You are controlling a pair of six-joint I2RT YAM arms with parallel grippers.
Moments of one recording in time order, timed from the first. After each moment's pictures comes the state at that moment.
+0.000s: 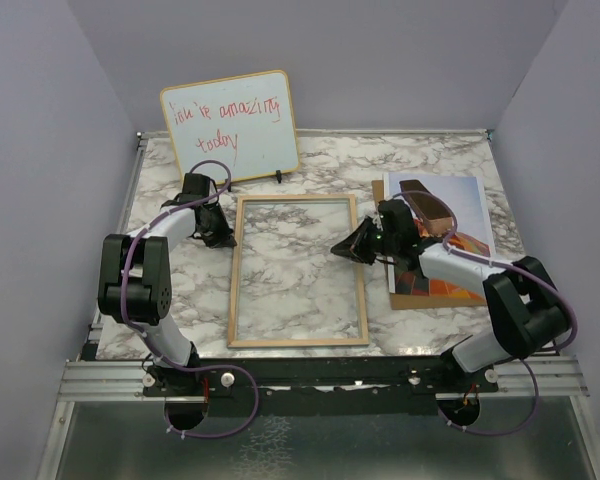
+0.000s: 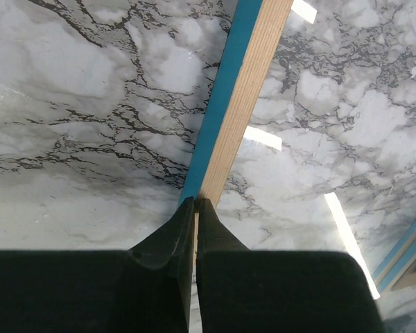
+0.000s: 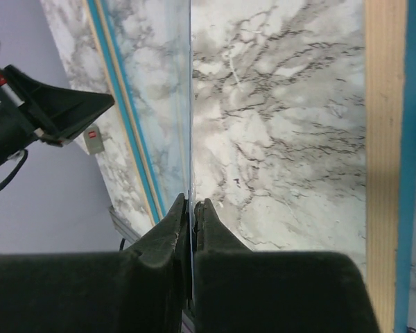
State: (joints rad) left arm -0.07 1.70 1.04 -0.44 0.25 -0.51; right arm 0.50 1.51 0.74 0.07 -0.33 1.05
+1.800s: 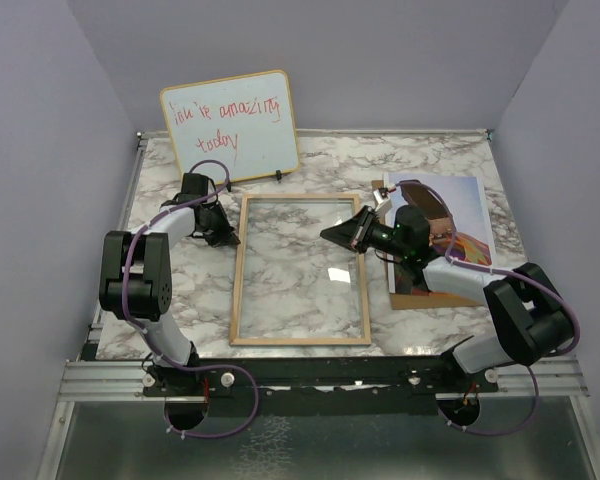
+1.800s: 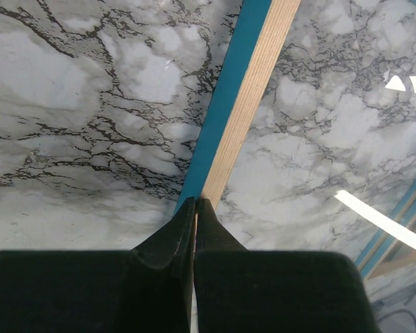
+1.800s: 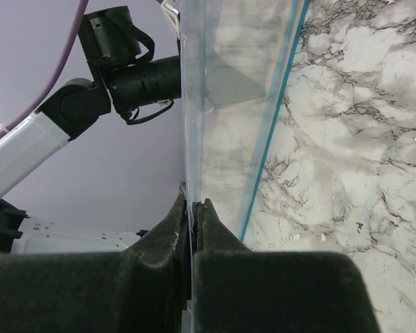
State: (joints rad) left arm -0.06 1.73 1.04 -0.41 0.31 -0.53; right arm 0.49 1.46 0.59 0.71 -0.54 1.11
